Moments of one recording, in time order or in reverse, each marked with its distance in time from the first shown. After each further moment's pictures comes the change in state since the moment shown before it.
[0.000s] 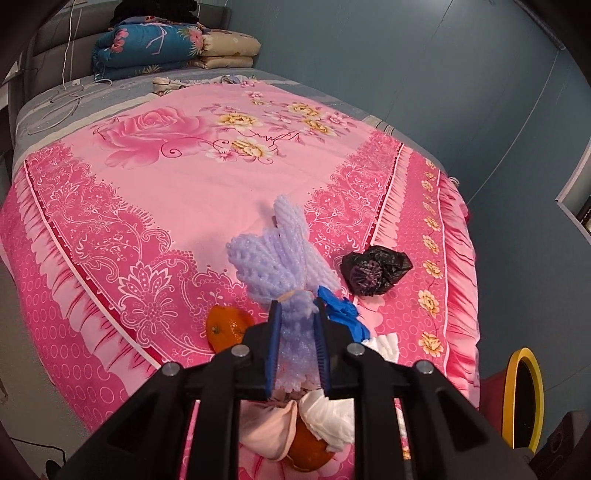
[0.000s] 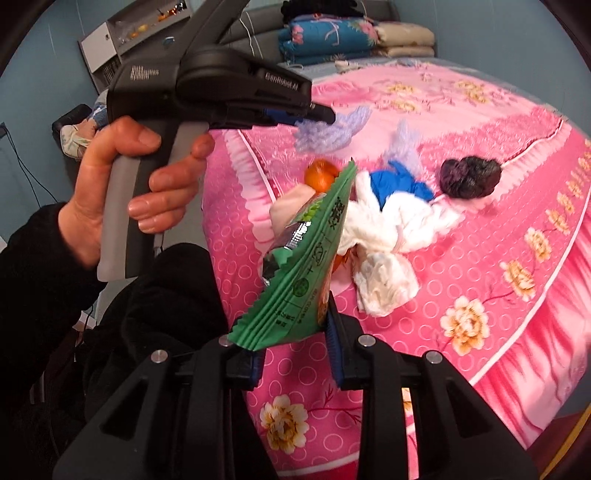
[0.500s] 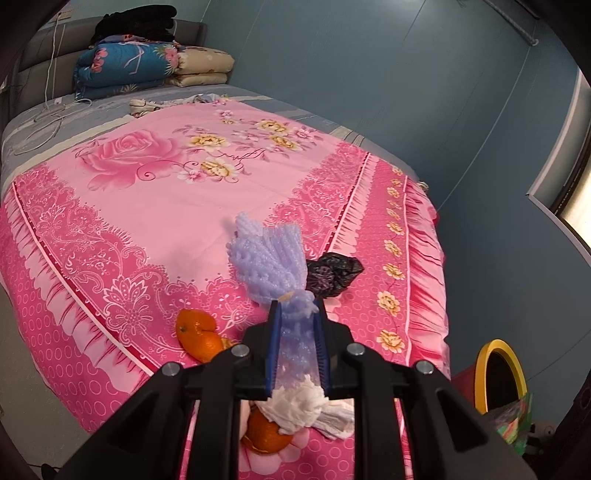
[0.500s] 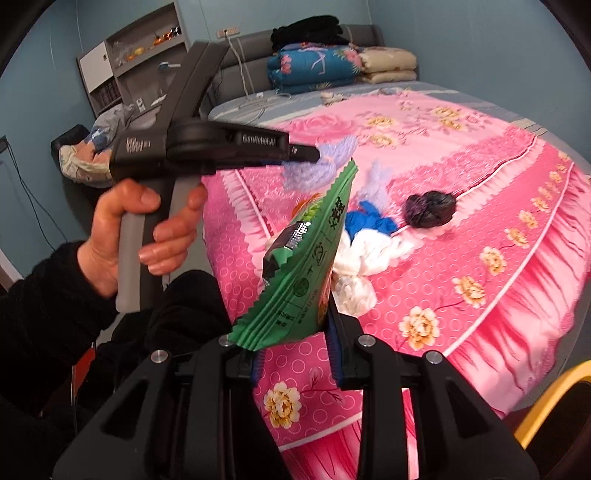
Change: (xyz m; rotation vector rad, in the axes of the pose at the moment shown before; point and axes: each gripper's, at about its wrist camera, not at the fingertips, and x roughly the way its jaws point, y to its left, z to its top) left arm -0.035 -0.034 -0.006 0.057 -0.053 -0.085; right arm -0.078 0.009 0.006 0.023 -0.099 -0.054
